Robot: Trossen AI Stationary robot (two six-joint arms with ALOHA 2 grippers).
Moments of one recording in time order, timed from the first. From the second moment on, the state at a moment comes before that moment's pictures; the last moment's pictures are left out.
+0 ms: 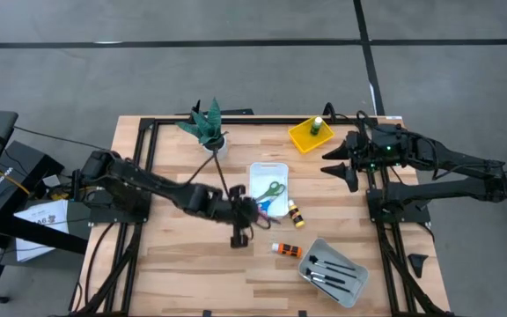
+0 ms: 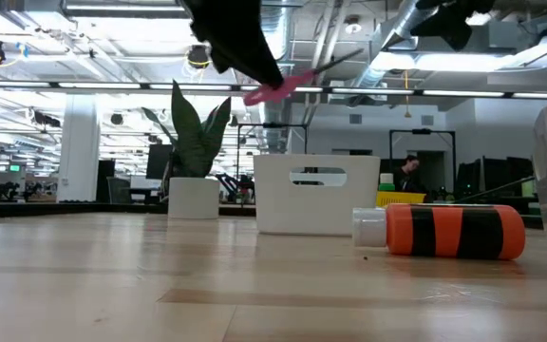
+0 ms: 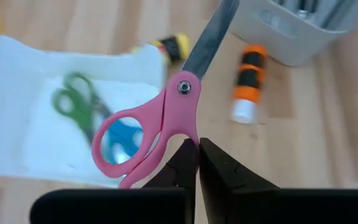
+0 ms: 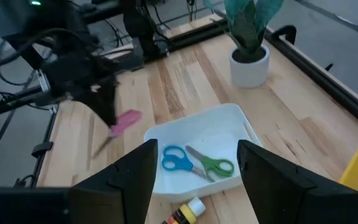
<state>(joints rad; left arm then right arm) -0.26 1.69 1.29 -0.48 -0.25 -0.22 -0.19 0.75 0.92 -0.62 -0.08 0.23</state>
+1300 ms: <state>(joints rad) 0.12 1.71 1.32 -0.49 0.00 1.08 -0.18 0.74 0.92 -0.19 0.04 0.47</state>
